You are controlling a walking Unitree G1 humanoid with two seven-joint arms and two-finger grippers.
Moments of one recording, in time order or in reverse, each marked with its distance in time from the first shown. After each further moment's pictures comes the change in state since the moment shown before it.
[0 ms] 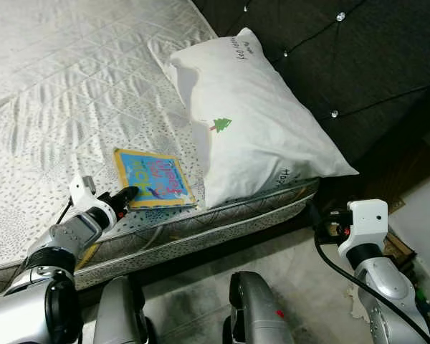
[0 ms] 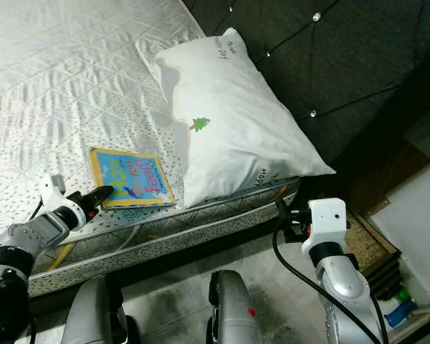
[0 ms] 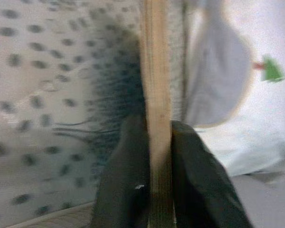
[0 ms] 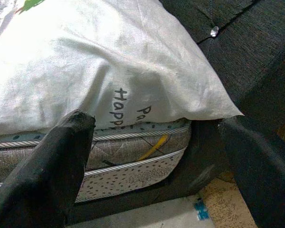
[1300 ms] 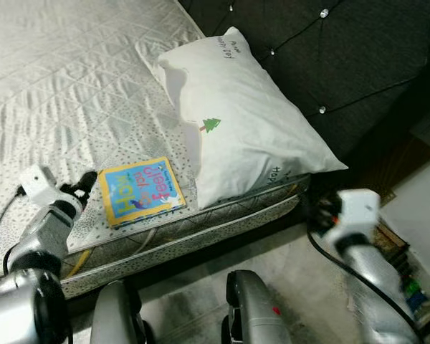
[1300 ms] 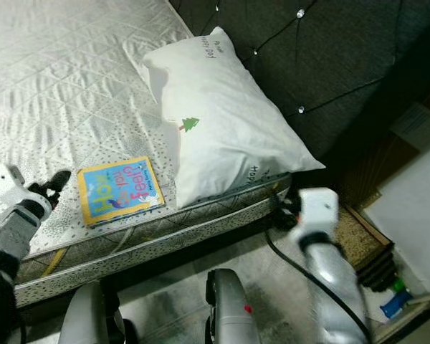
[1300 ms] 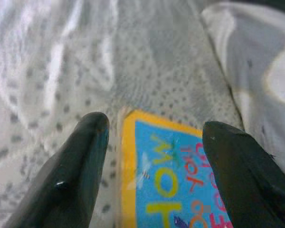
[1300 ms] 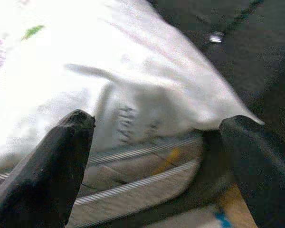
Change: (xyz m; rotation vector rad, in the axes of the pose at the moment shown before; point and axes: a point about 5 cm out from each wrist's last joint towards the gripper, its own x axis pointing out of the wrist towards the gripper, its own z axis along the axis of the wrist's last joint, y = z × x) left arm -0.022 0.014 0.048 0.331 -0.386 0.208; right arm 0.025 0.024 0.008 0.096 -0.048 0.032
